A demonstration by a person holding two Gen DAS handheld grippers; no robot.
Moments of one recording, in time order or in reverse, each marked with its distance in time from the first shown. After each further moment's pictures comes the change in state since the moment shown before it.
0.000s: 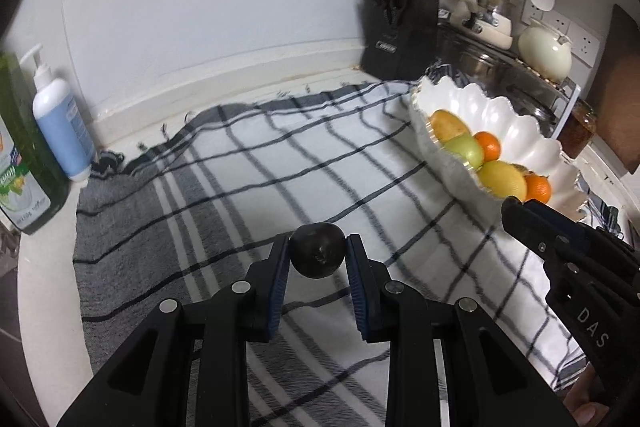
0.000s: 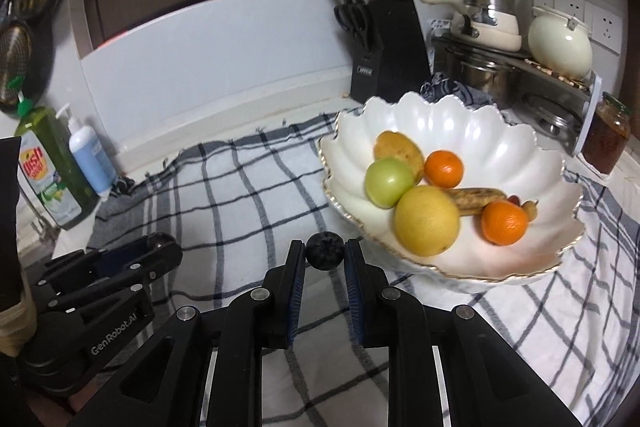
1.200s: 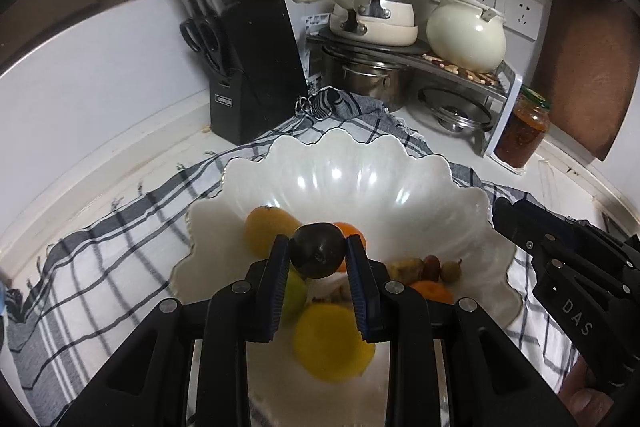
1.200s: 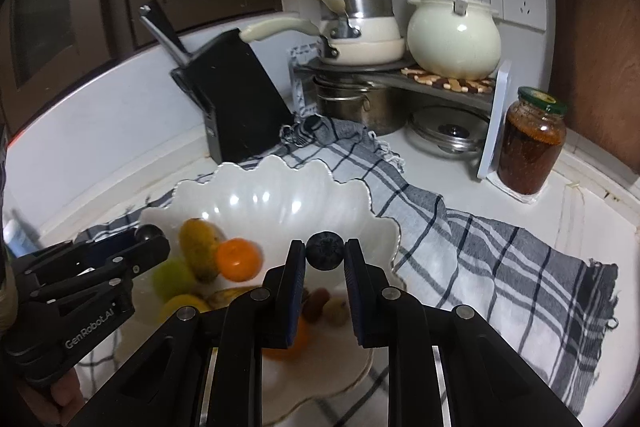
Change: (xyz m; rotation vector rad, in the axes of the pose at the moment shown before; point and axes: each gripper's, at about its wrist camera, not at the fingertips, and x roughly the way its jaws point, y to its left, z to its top) left arm 0.074 -0.185 0.108 0.199 -0.014 -0.158; right arm 0.016 -0.193 0.069 0.150 -0.050 -0.162
